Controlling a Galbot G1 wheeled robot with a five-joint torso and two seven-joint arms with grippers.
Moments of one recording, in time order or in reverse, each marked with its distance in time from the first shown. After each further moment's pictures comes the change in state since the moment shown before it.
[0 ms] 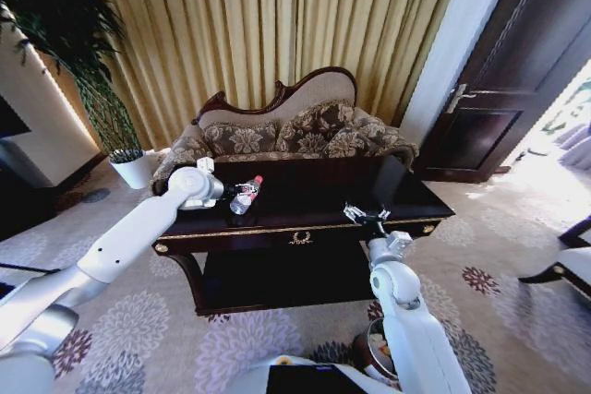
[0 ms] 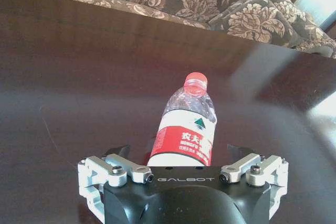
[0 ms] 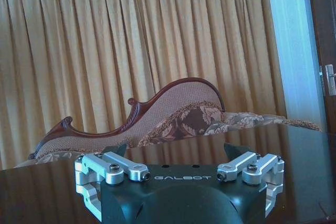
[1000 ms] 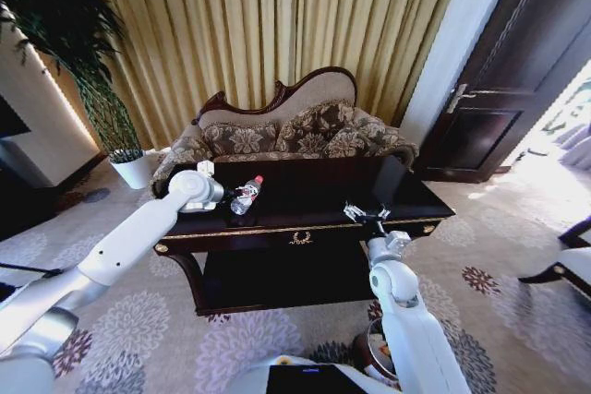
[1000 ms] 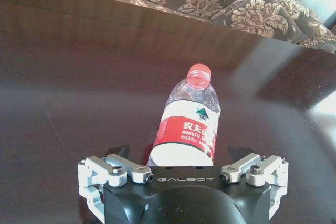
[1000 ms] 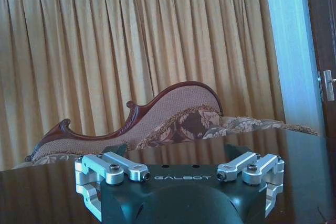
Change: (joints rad) left arm 0.019 0.003 -0.006 -0.001 0.001 0.000 0.001; right arm 0.006 -0.001 0.000 -0.019 -0.016 0.029 -0.003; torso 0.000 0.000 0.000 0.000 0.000
